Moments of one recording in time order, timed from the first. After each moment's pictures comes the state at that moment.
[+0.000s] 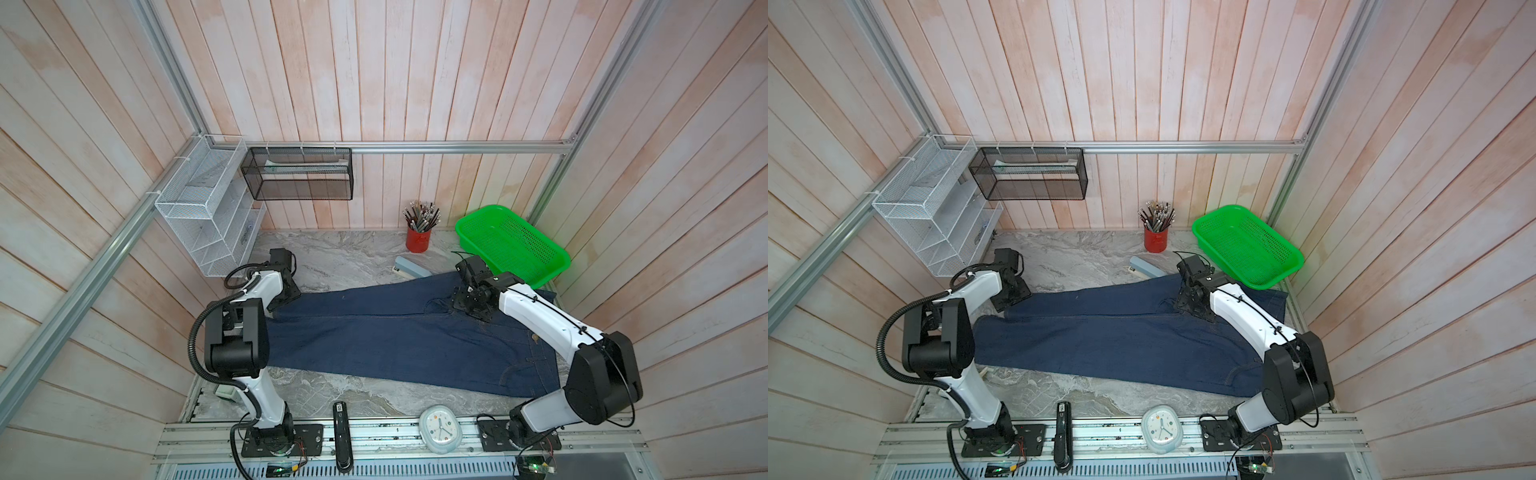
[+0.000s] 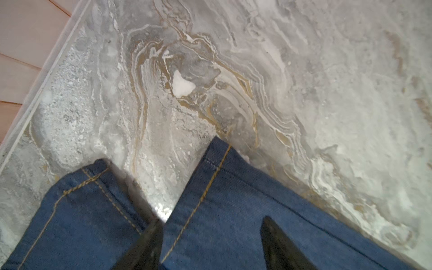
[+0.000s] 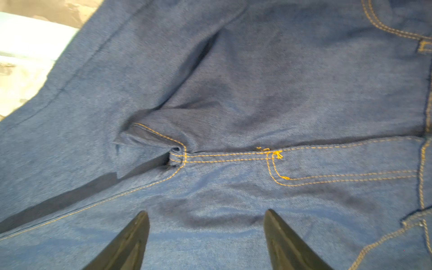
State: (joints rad) left arm 0.08 1.85 1.25 -0.64 -0.25 -0.48; right arm 0.43 1.50 1.13 -0.85 0.16 0.75
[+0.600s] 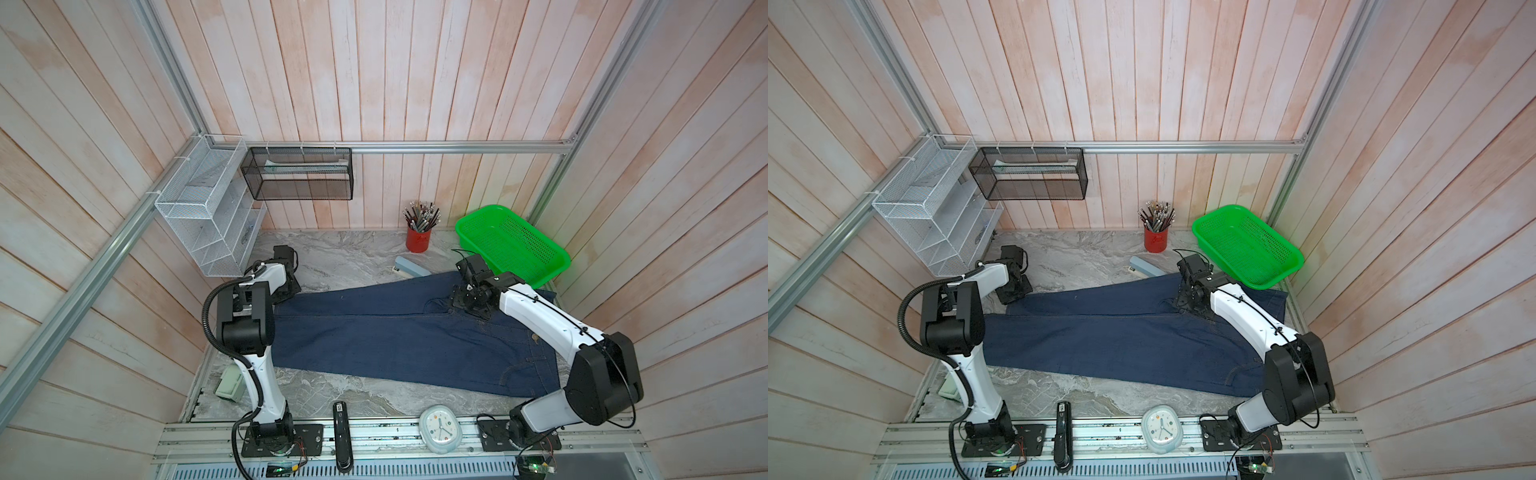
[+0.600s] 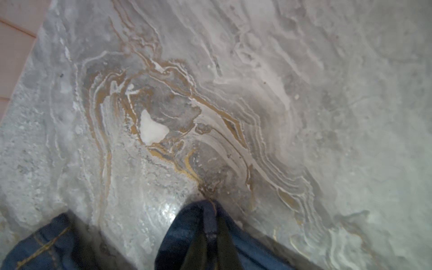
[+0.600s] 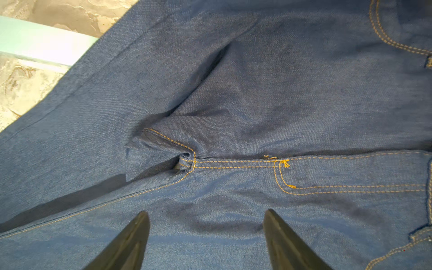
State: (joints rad) left arm 0.09 2.02 1.38 -0.62 -0.27 -0.43; right arm 0.43 1.50 1.13 -0.82 0.16 0.73
